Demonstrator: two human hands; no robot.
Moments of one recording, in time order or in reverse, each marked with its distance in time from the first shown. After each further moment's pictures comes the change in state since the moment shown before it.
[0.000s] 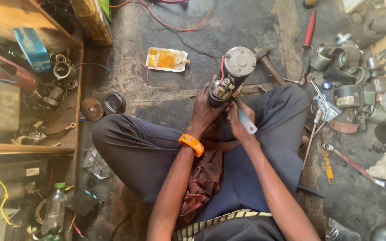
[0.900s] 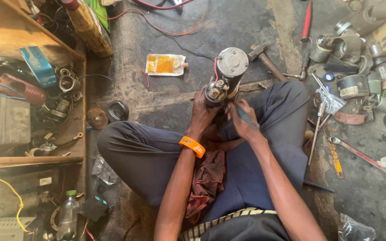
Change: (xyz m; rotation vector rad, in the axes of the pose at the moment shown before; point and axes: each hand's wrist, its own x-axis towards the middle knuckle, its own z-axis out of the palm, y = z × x) left_hand -0.003 -0.007 -0.001 -0.033 -0.008 0.029; right_hand 0.007 0.008 -0.020 -0.223 -0.182 -0.240
